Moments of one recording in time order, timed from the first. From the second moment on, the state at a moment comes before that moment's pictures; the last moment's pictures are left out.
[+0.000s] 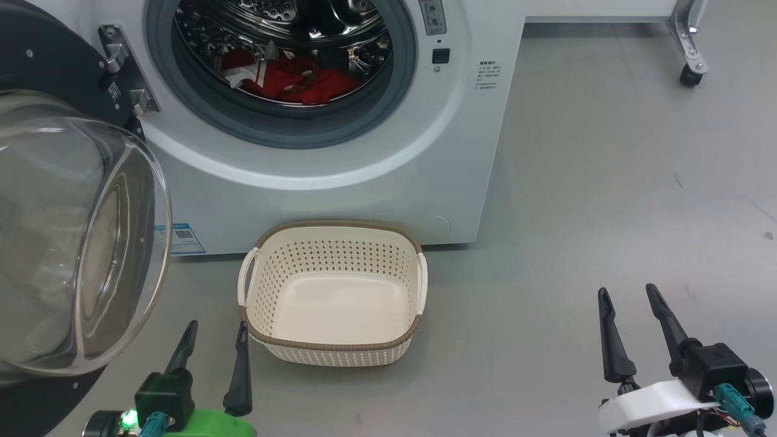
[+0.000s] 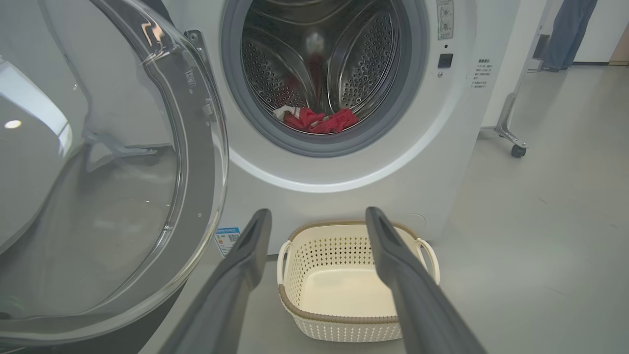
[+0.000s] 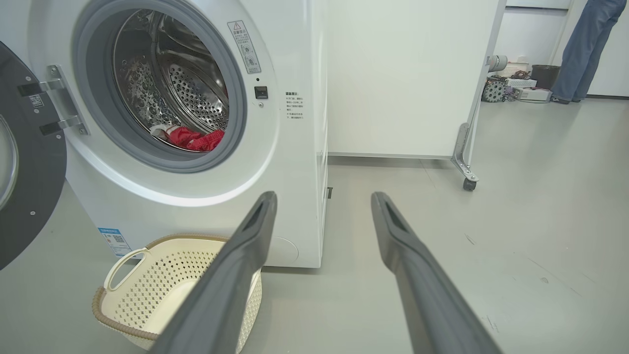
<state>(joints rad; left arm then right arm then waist) 0.08 0.05 -0.18 0.08 -0.25 0.08 -0.15 0.11 -0.07 0.08 0.09 0.21 0.01 -0.26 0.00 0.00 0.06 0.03</state>
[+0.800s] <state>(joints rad) 0.08 0.06 -0.19 0.06 -0.24 0.08 -0.17 0.11 -0.06 0.08 0.08 0.21 0.02 -0.26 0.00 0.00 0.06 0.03</state>
